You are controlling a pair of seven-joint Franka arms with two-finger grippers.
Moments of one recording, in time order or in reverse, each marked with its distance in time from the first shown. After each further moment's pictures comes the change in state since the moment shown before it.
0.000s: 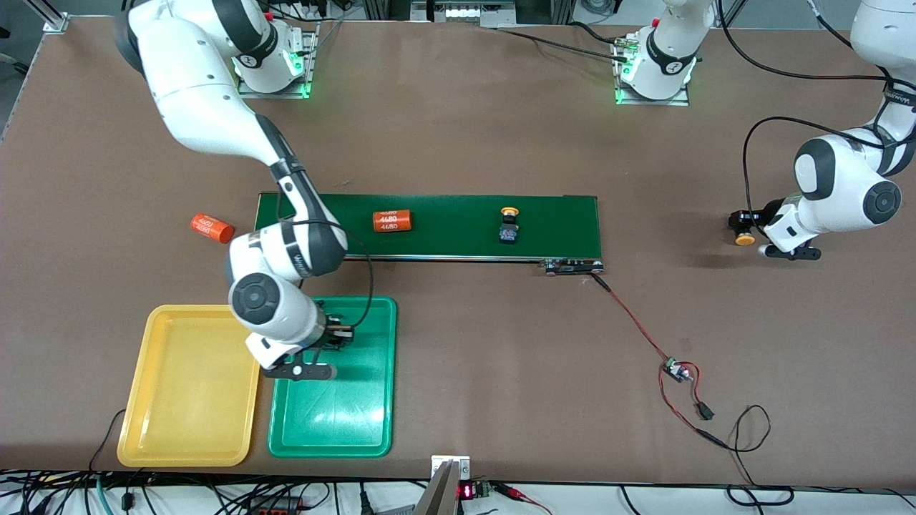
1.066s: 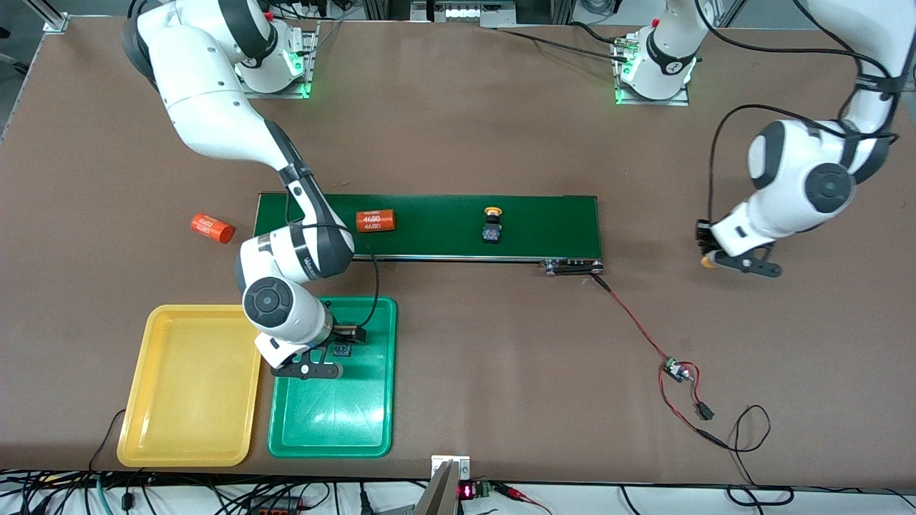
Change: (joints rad) left arm -0.266 -0.173 -0.129 0.032 -0.001 -0.012 -0.167; right arm 0.003 -0.022 -0.017 0.026 0.000 -0.124 0.005
